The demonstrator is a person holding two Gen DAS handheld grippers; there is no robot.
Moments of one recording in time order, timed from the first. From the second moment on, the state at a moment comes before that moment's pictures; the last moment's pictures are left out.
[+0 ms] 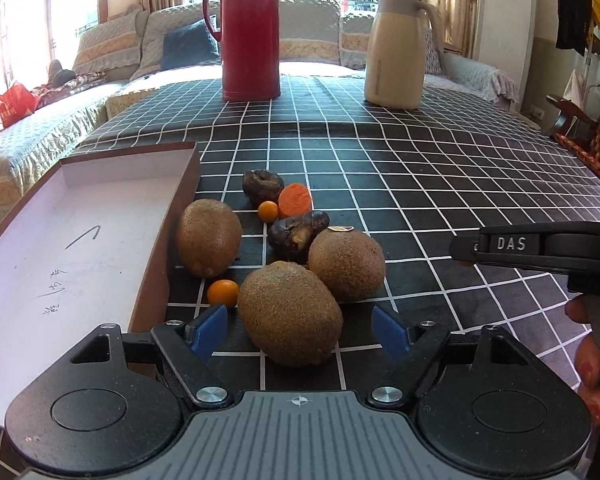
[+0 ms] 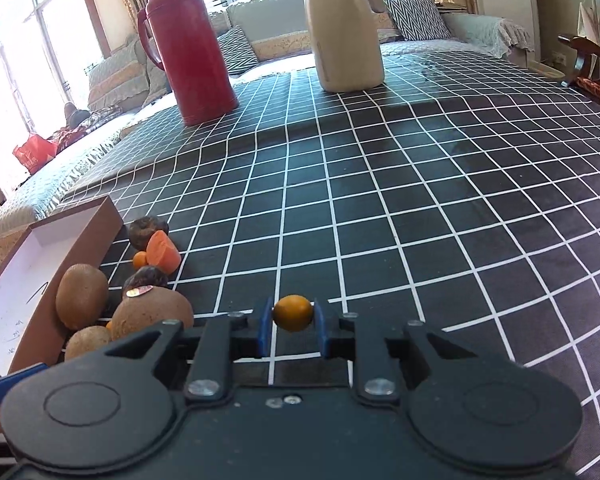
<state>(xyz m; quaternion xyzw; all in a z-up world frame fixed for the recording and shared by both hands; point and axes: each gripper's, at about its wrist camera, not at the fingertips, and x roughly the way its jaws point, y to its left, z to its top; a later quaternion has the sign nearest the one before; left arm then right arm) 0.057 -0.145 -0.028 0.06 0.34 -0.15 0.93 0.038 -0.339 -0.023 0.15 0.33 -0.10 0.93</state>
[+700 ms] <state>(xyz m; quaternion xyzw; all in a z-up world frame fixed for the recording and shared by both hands) 0.056 -0.138 -0.034 0.07 0.32 -0.16 0.93 0.037 -0.339 -0.023 0.16 0.33 -0.09 0.93</state>
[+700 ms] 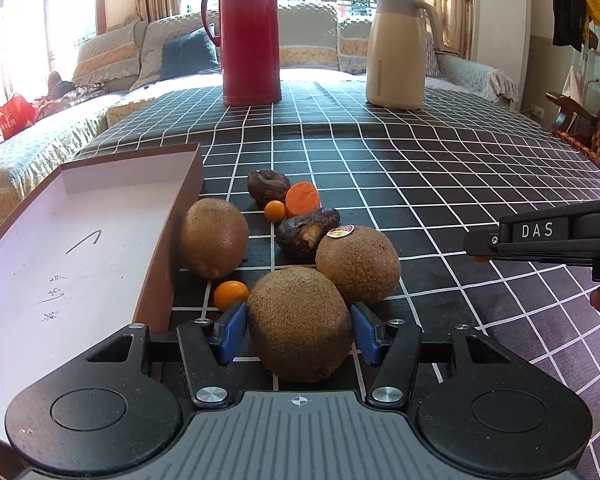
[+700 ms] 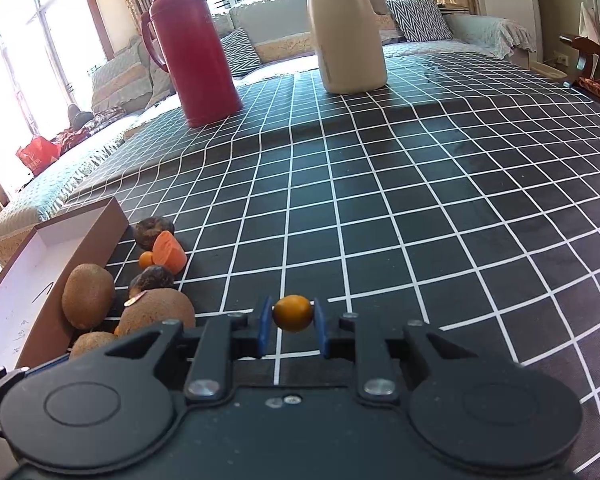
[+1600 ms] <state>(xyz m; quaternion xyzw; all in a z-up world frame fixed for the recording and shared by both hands) 0.038 -0.072 0.001 0.01 0.26 -0.18 0.95 0.027 -0.342 -0.019 0.15 0.31 -0.11 0.93</state>
